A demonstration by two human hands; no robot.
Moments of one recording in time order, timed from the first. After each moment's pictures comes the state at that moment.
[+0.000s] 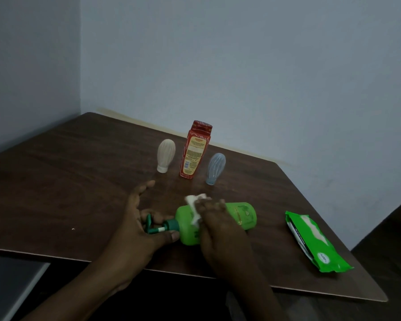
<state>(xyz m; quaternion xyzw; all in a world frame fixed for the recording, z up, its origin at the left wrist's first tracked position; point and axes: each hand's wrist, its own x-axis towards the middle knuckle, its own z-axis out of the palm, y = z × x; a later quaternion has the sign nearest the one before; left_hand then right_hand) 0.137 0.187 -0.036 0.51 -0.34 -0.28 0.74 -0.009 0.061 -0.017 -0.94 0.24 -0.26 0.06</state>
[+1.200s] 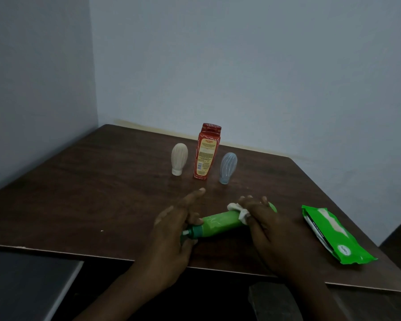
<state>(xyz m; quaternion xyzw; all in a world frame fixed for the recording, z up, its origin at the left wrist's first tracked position) 0.126 0.196 -0.036 0.62 -0.55 -0.01 0.55 -0.058 0.046 0.004 -0.91 0.22 -0.33 0.13</state>
